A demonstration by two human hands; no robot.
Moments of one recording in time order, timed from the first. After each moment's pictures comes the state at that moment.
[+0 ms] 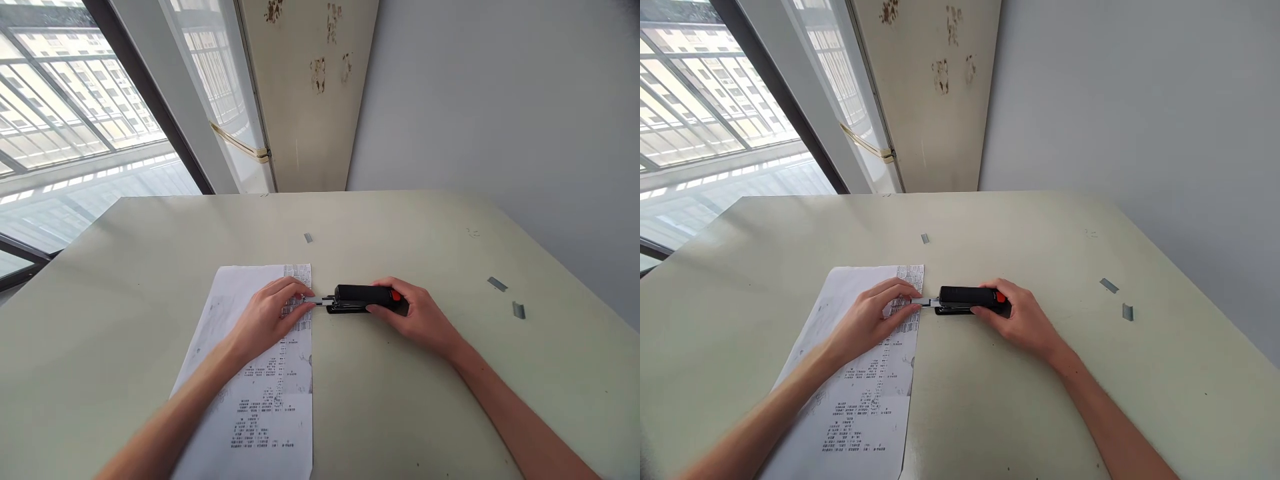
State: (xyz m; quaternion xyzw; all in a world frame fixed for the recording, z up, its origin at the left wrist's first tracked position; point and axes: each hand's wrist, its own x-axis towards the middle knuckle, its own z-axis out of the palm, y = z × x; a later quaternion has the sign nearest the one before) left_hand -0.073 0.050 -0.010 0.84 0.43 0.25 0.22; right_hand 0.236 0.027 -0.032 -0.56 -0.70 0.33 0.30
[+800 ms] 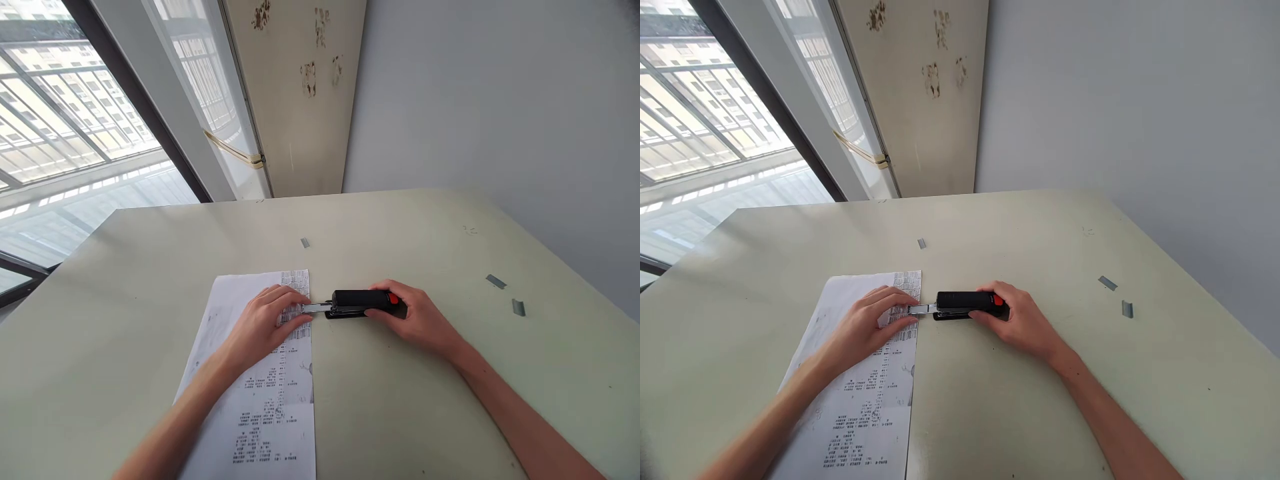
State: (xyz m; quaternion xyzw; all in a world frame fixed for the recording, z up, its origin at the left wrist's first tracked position) left_hand -0.083 0.056 -0.011 0.86 0.41 0.23 0.20; right_hand 0.235 0.030 -0.030 -0.55 -0.70 0.36 0.29
